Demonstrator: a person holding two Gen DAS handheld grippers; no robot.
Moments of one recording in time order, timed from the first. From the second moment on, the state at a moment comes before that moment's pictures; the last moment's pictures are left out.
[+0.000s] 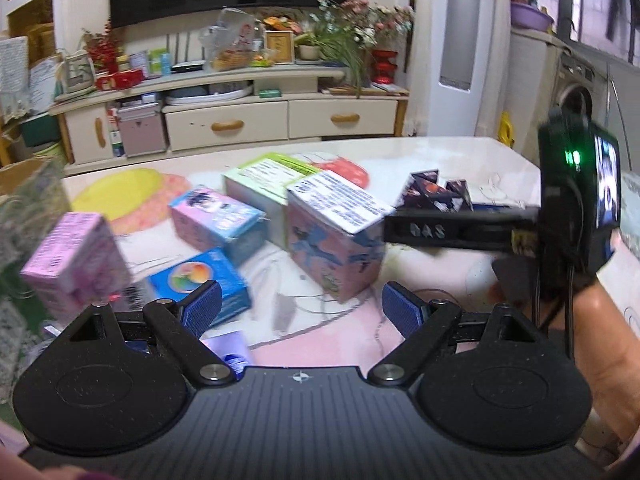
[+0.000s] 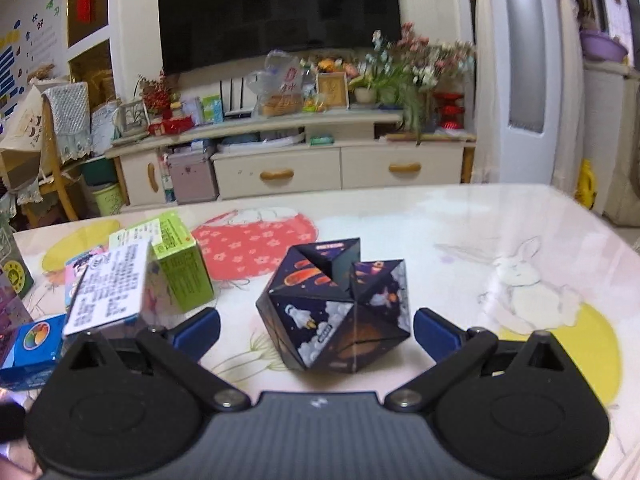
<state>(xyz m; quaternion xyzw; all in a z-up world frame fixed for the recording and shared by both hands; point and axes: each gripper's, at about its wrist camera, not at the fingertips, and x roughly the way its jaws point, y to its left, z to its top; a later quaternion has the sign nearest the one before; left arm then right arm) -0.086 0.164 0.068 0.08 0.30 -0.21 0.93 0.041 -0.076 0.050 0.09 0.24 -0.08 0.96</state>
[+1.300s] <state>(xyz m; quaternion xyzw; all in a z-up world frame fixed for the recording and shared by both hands) -0.002 0.071 0.030 0.10 0.29 -0.10 0.94 0.041 -0.110 0.047 0.08 0.26 -0.07 0.96</state>
